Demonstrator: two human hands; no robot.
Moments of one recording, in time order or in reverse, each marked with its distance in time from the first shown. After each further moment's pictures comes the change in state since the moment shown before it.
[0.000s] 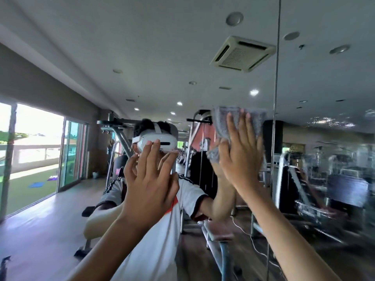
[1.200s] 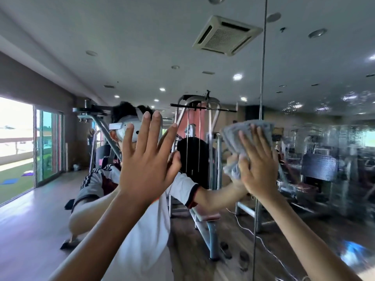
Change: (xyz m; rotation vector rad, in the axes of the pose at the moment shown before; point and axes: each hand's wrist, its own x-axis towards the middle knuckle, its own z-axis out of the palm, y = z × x) left_hand 0.008 0.014 0.020 0.058 0.046 0.089; right_hand -0.082 0.083 -0.022 -0.039 -0.033 -0.126
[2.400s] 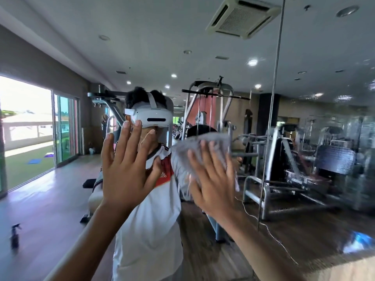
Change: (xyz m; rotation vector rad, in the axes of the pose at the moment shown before) left_hand -0.075 -0.033 -0.022 -0.038 -0.005 -0.073; right_hand -0.055 -0.129 0.010 0.047 -0.127 -0.080
